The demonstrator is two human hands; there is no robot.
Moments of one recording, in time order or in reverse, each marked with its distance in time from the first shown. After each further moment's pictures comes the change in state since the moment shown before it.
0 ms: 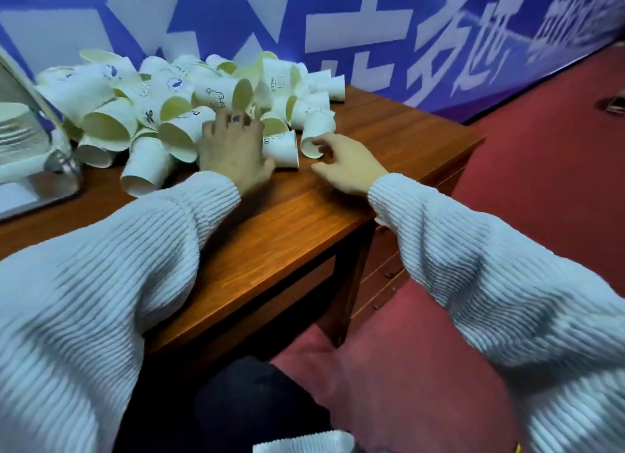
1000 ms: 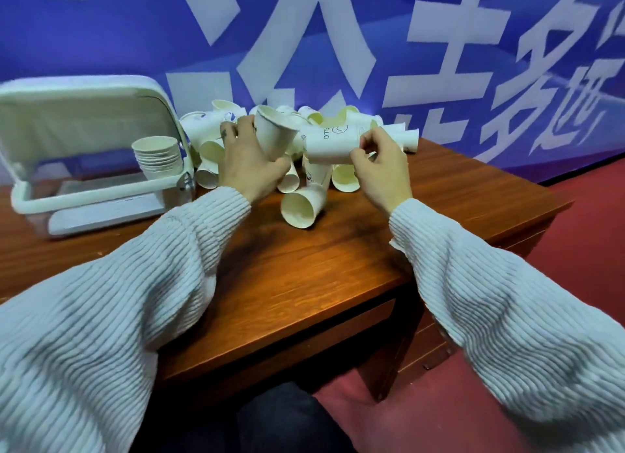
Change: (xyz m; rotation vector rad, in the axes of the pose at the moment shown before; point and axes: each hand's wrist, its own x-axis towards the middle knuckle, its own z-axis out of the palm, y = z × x) left_hand -0.032 -0.083 -0.073 -0.565 0.213 -0.439; right_hand 0.023 -0.090 0.009 0.542 0.456 -0.202
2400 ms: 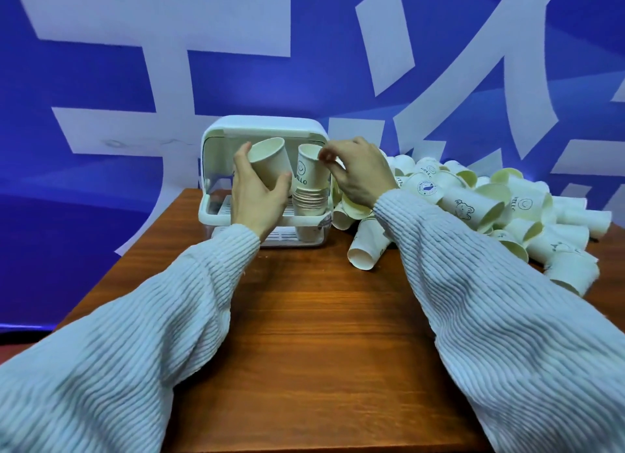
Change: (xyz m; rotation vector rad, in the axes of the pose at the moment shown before) left_hand 0.016 -0.150 -0.124 -0.203 0.453 -0.267; right_hand 0.081 -0.124 0.237 -0.268 -0.441 -0.684
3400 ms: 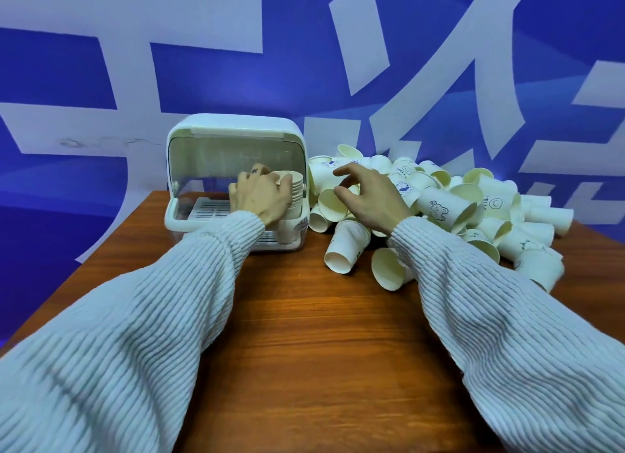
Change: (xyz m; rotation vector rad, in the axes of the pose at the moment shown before) left_hand 0.034 -0.012 0.058 0.718 -0.324 0.133; right_hand -0.053 0.037 -0.016 0.206 -0.102 0.314
